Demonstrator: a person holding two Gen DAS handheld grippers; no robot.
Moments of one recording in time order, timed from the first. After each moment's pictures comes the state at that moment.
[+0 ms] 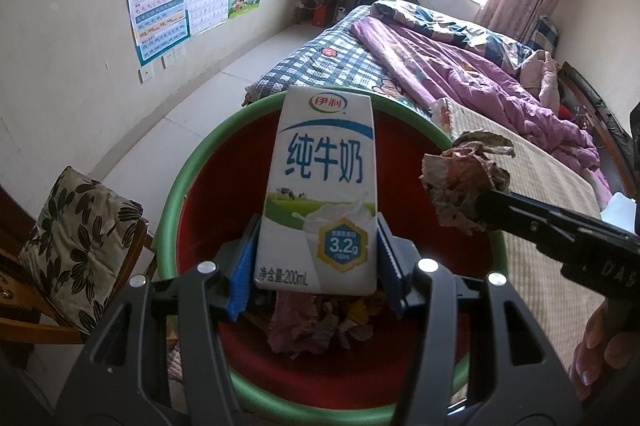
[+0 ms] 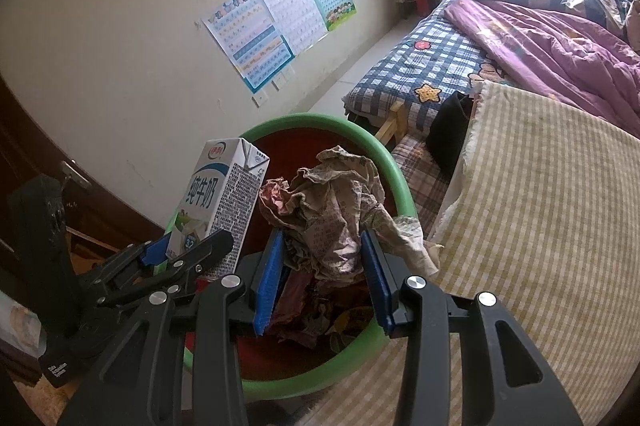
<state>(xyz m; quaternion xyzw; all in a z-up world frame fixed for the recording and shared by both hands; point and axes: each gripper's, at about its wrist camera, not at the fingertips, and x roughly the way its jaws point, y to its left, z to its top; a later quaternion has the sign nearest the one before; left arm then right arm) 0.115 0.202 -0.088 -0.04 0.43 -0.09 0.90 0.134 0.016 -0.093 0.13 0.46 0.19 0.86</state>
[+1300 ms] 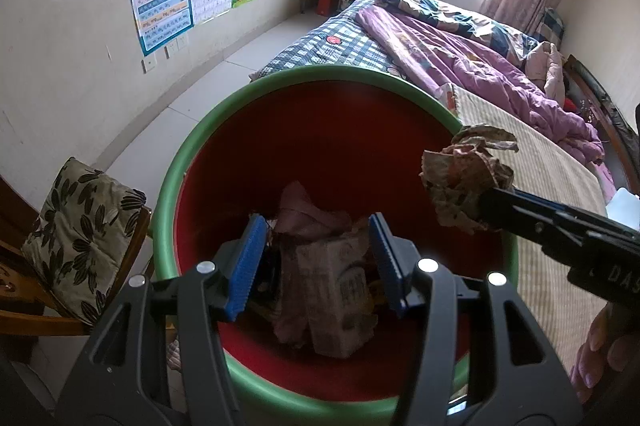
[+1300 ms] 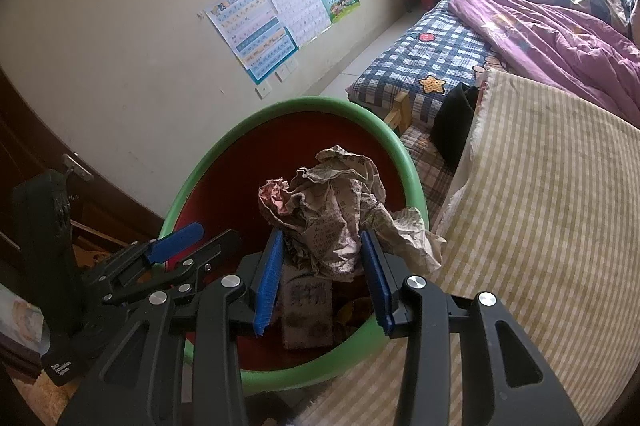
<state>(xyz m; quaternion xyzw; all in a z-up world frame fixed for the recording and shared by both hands) 0.108 0.205 -0.105 -0.04 0.45 -0.08 0.89 0.136 0.021 -0.101 0.13 0.47 0.19 0.85</state>
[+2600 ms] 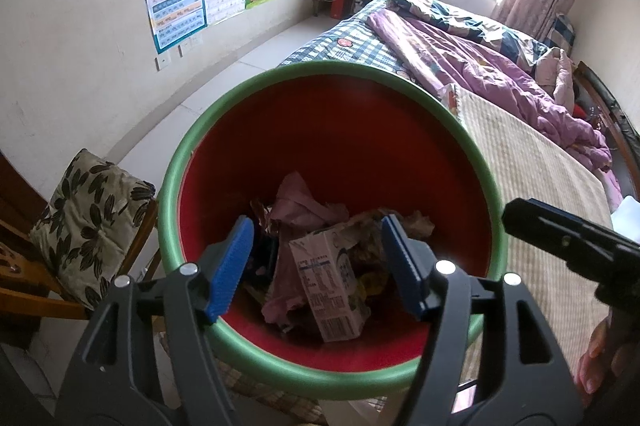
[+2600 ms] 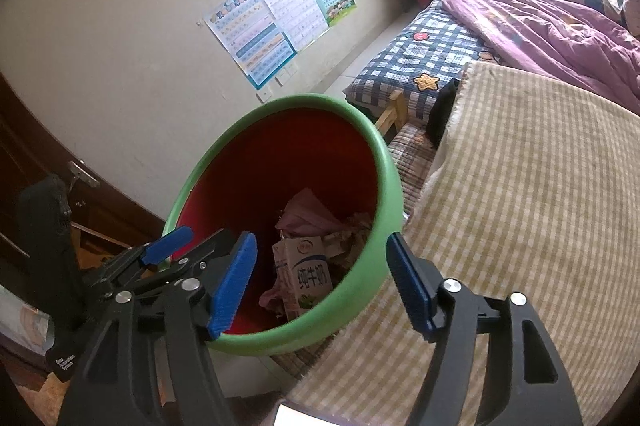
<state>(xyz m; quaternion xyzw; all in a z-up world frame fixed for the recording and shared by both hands) 0.094 0.194 -0.092 -0.04 0.45 -0.05 0.89 0.110 -0.001 -0.095 0.15 0.46 0.19 0.85</state>
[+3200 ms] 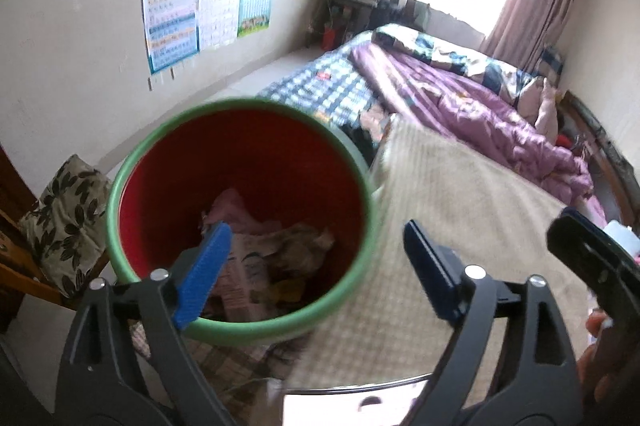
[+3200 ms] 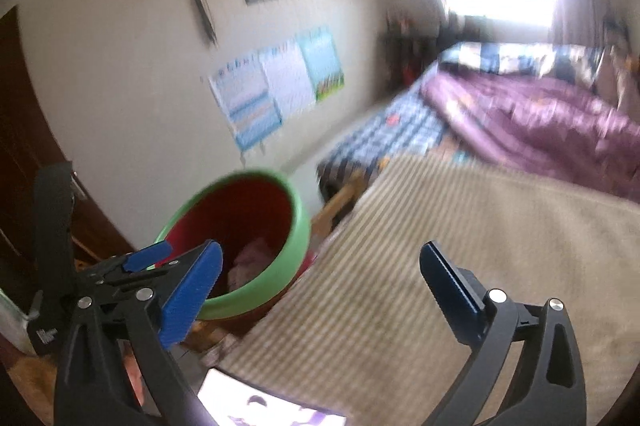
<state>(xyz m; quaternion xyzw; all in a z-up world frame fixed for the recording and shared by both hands) 0.051 0.114 -0.042 -0.07 0.38 -0.05 0.92 0.028 -0.097 -0.028 0.09 0.31 0.16 0.93</state>
